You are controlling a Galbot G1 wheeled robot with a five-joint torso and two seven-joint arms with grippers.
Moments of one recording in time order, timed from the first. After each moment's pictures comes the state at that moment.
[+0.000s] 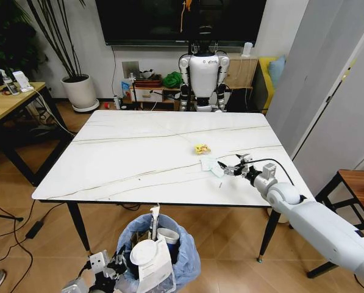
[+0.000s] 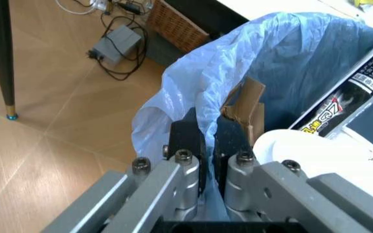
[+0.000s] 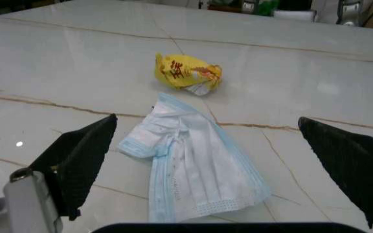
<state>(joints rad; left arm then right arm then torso) 1.93 -1.31 -0.49 -2.21 -0.70 0.20 -0.27 -0.55 0.89 -0.28 1.20 0.83 0.05 -0.20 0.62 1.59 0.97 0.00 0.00</state>
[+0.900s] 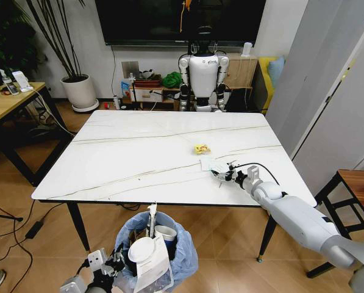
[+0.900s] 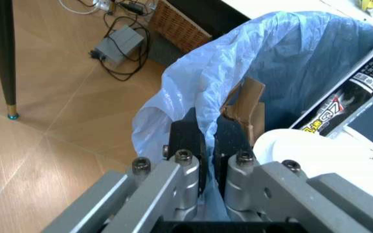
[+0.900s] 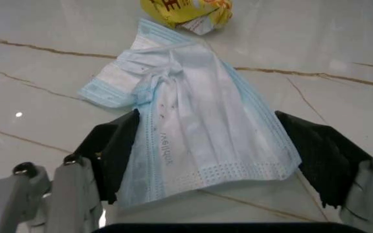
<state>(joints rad) 1.90 -1.30 -0.50 -2.19 -0.73 0.20 -0.28 -0.45 1.01 -0.37 0.92 0.79 0.06 -0.29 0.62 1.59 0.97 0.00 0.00</state>
